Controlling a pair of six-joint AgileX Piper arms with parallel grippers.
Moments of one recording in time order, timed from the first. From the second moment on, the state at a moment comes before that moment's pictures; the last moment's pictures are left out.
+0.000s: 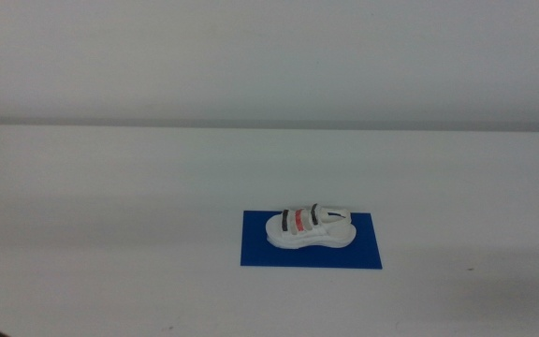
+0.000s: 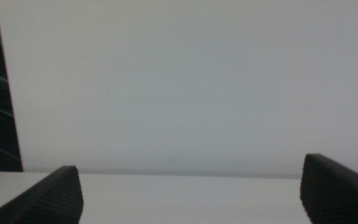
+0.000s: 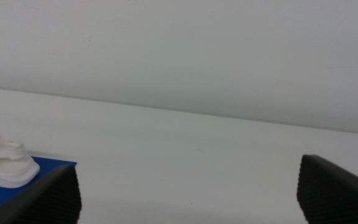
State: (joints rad) left arm -0.05 0.18 -0.25 0.08 0.14 -0.22; right arm 0.06 0.00 0.00 -0.04 0.20 -0.11
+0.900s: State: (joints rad) left arm -0.02 0.00 0.00 0.18 0.08 -0.21; right arm 0.06 0.00 0.00 -0.04 0.20 -0.11
